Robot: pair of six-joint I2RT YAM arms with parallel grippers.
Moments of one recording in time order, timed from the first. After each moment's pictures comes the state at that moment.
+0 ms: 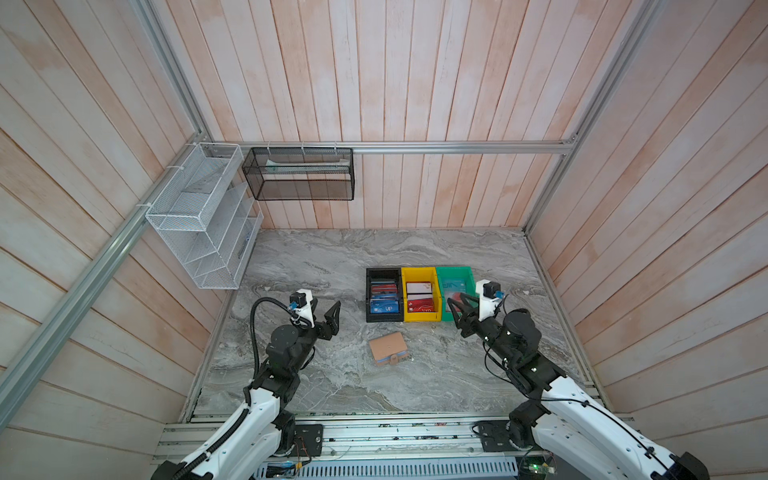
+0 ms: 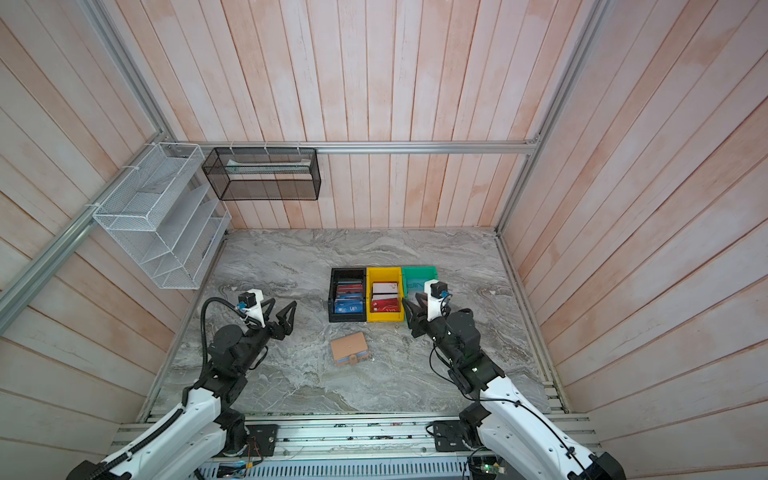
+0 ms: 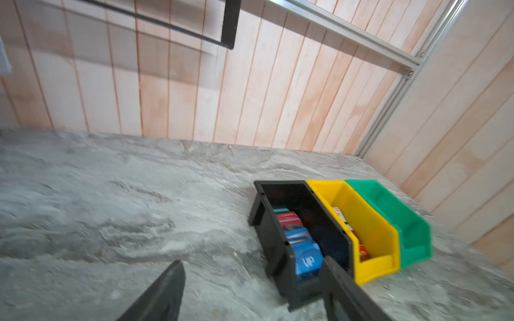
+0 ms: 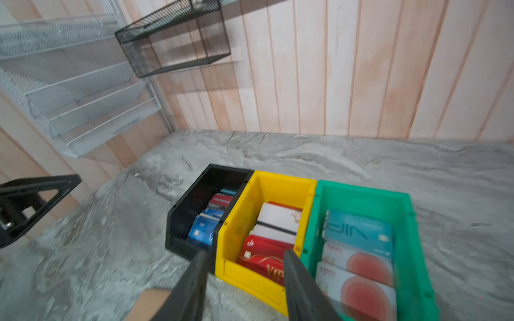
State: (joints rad) left arm -0.34 0.75 0.19 0.45 0.05 -0.28; right arm 0.58 0.77 0.38 0.21 -0.05 0.29
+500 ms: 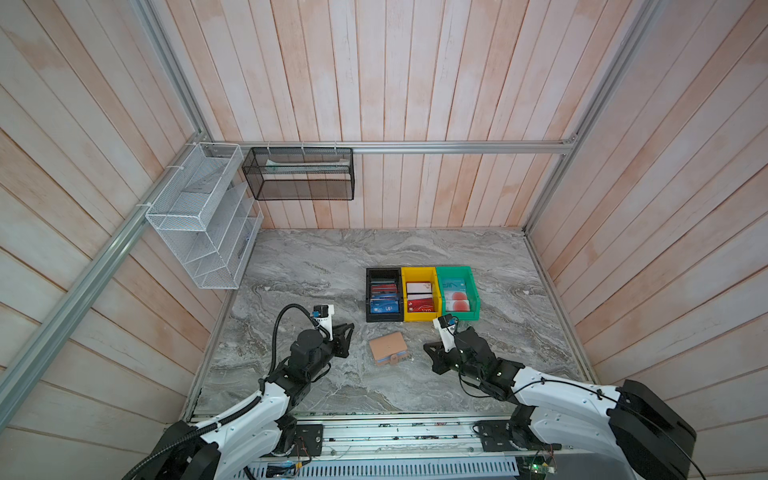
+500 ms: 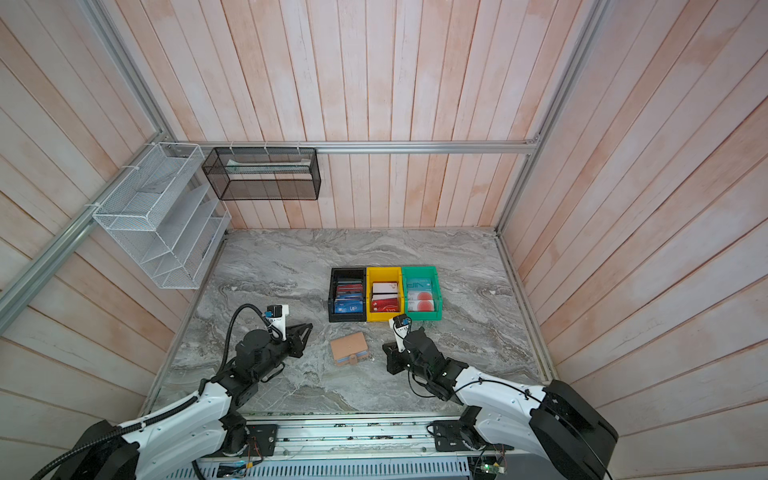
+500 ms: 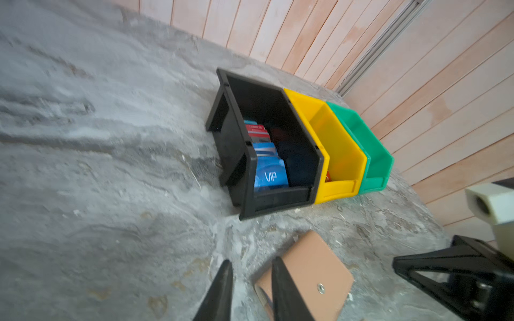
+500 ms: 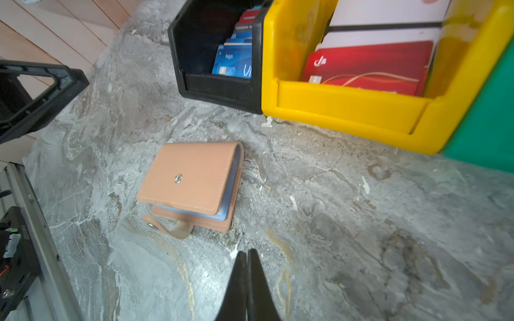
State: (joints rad) left arm -0.54 0.98 0.17 0.44 0.04 -0.48; right arm 0.84 1.12 0.28 0.22 -0.02 0.49
